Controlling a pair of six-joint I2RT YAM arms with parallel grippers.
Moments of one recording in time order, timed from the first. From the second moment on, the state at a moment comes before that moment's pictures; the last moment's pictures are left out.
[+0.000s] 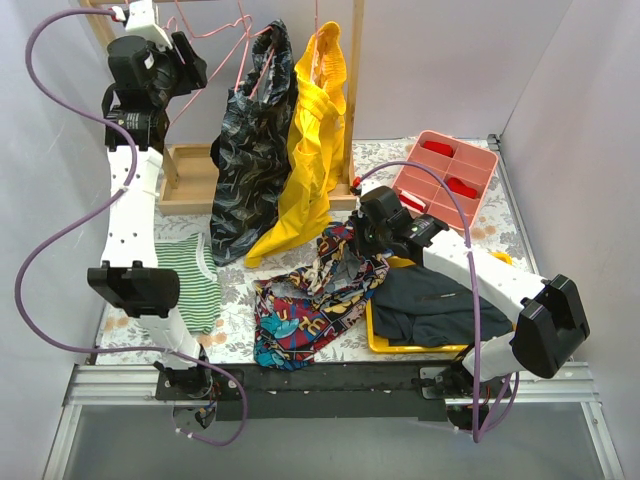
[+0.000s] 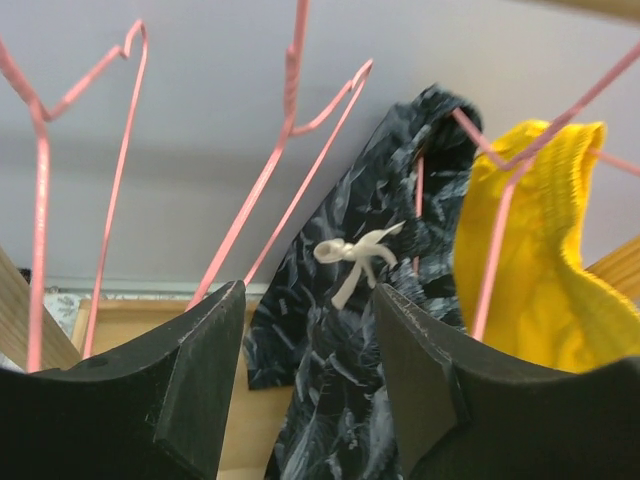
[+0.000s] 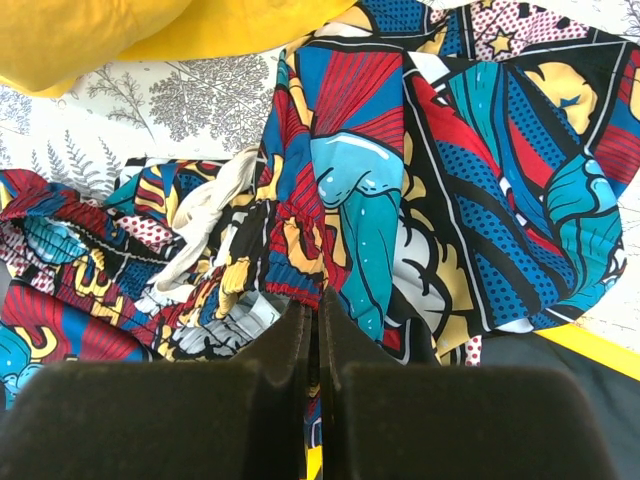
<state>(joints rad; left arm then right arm) -0.02 1.76 2.23 -0.49 0.09 -0.23 0.74 1.41 1.11 -0.50 0.05 0.36</state>
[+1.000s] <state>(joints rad) -0.02 1.63 2.13 -0.47 0.09 -0.19 0.74 1.43 1.09 -0.47 0.02 0.35</state>
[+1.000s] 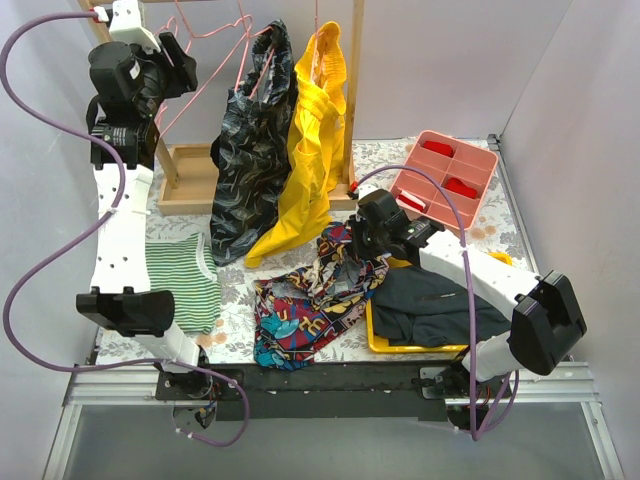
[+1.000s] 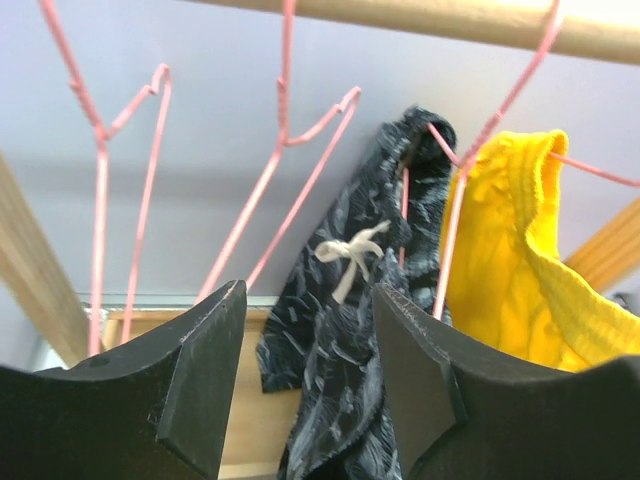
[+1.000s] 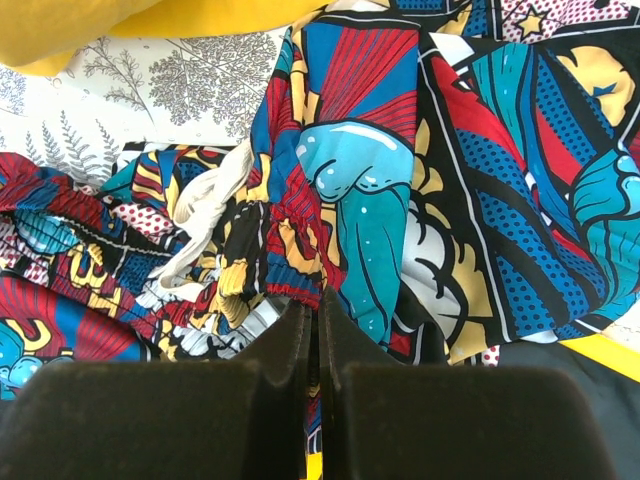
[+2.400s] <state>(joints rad) -0.01 1.65 2.09 -0.47 0.17 -0.18 0.74 1.43 1.05 -0.47 0.01 0.35</state>
